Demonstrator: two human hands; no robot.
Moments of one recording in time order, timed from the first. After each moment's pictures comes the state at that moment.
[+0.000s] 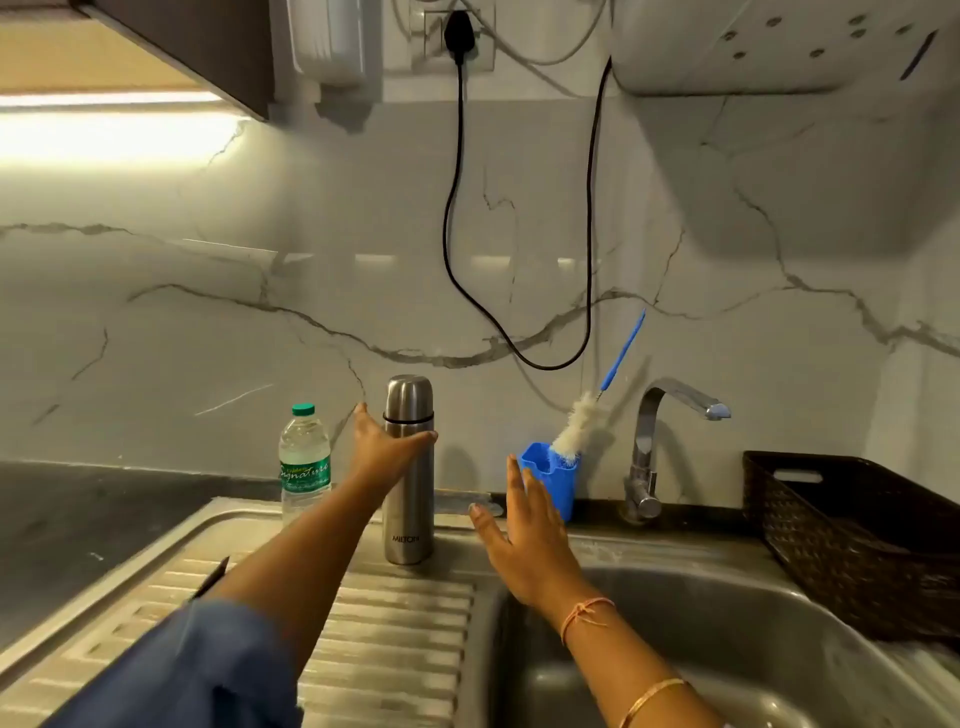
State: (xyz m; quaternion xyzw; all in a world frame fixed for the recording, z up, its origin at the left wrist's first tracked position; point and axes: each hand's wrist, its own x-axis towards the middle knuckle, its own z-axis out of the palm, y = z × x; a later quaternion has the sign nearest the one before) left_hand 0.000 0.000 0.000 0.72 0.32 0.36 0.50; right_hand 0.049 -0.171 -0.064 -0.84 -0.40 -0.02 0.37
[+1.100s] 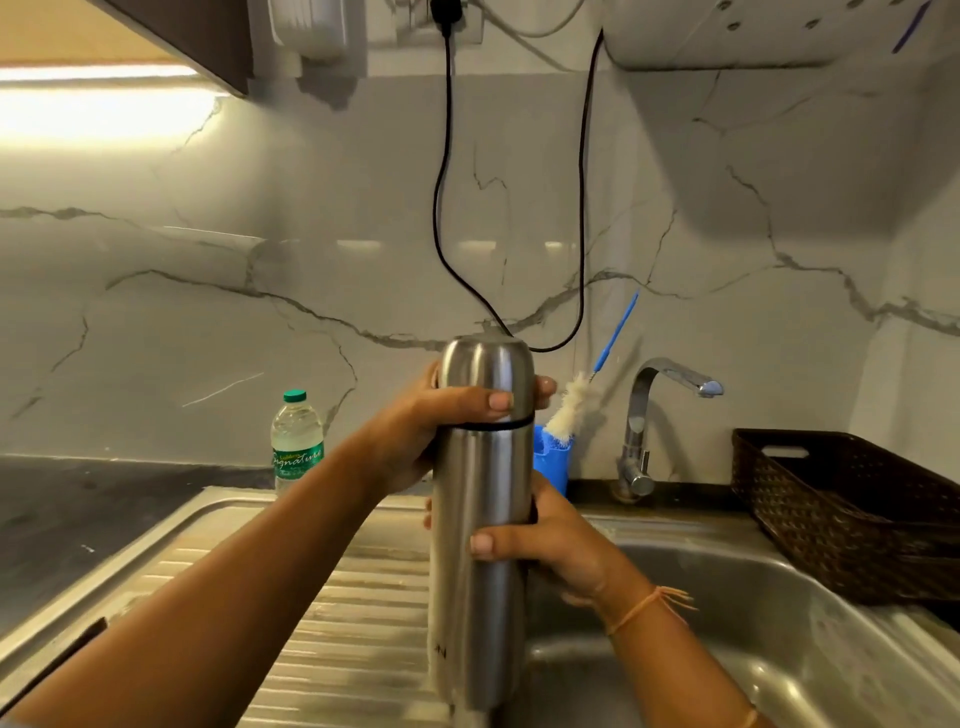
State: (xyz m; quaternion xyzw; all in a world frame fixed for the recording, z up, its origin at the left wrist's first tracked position) left_hand -0.073 -0.089 0.068 0.75 -0.15 0.16 0.63; right_hand 0.004 -0.216 -0.014 -0.58 -0.49 0.25 0.60
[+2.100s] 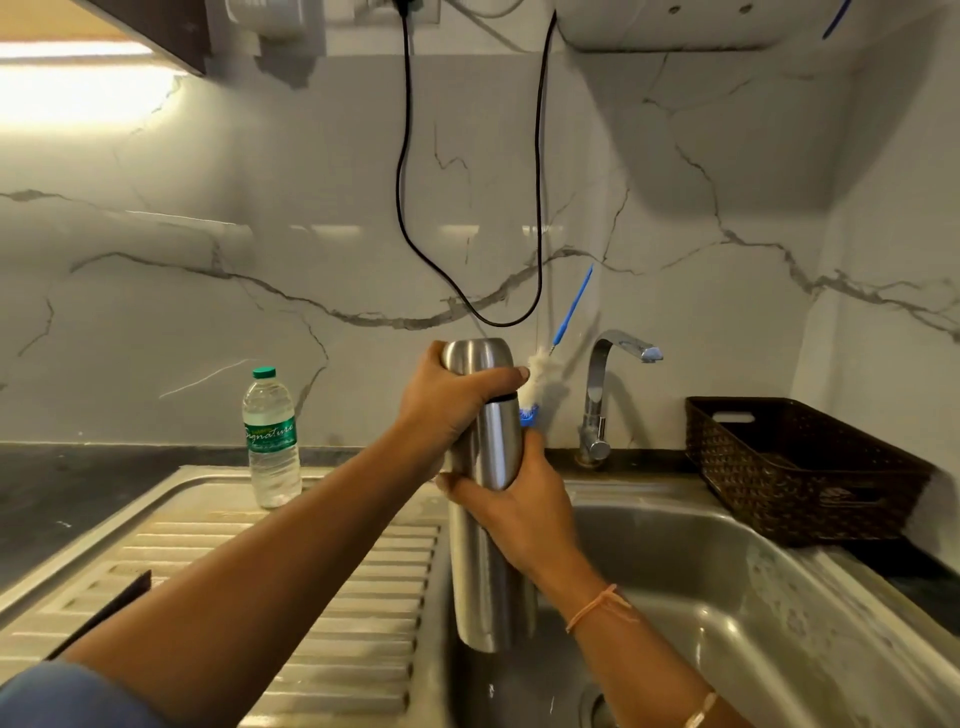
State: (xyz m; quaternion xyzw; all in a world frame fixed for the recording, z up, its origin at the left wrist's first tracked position) left_hand -0.044 -0.150 0.042 0.73 0.12 0.33 0.59; right_hand -0.016 -0.240 -0.035 -0.71 -0.34 -0.02 0.62
